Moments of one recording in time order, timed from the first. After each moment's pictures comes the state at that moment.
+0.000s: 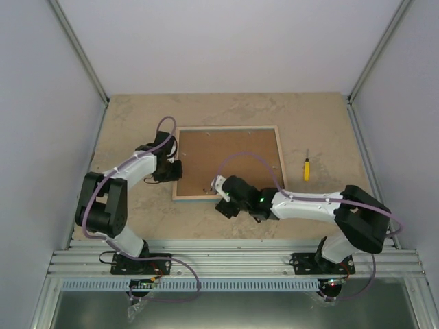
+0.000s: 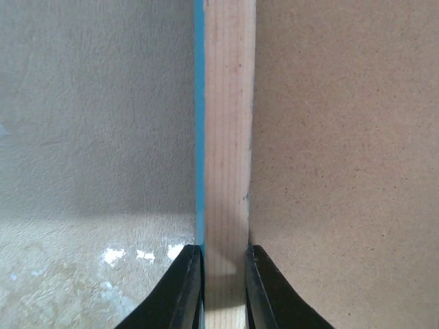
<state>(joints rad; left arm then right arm) -0.25 1.62 0.96 -0.62 0.08 -0.33 1.06 1.52 0.82 -0.11 0.18 -0.07</state>
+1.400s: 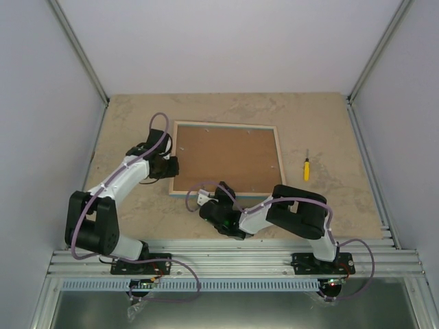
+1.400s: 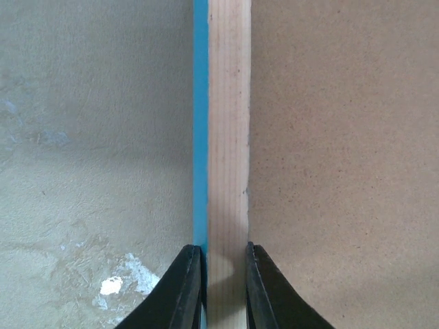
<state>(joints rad) -0.25 1.45 0.94 -0.65 0.06 -0.33 1.27 2.03 0.86 0.48 1.06 -0.68</state>
